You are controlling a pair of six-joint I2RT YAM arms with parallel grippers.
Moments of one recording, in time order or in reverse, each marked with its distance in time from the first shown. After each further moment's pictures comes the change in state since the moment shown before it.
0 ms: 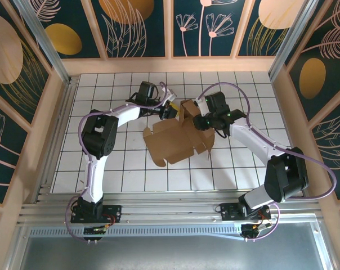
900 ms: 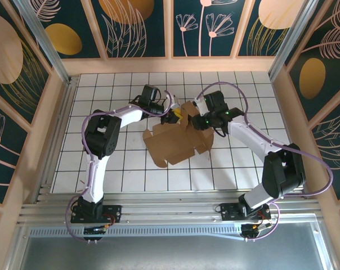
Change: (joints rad) left arm -0.025 0.017 -0.019 0.029 0.072 0.266; right arm -0.005 0.041 0.024 -0.013 -0.033 -0.007
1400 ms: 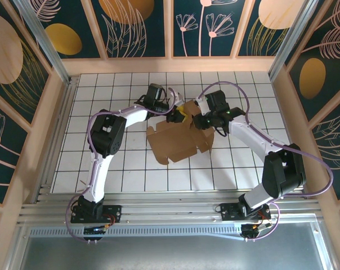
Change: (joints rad) left arm -0.036 0.069 0.079 0.080 0.006 -0.161; right arm -0.014 0.000 0.001 -0.003 0.010 0.000
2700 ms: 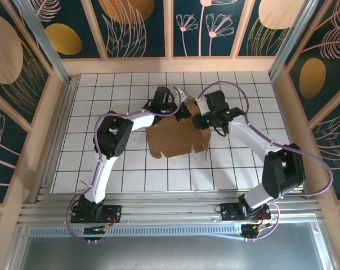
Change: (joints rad) left arm -0.071 0.038 -0.003 0.241 -0.259 -0.311; right arm 0.005 0.001 0.001 0.009 -0.018 0.009
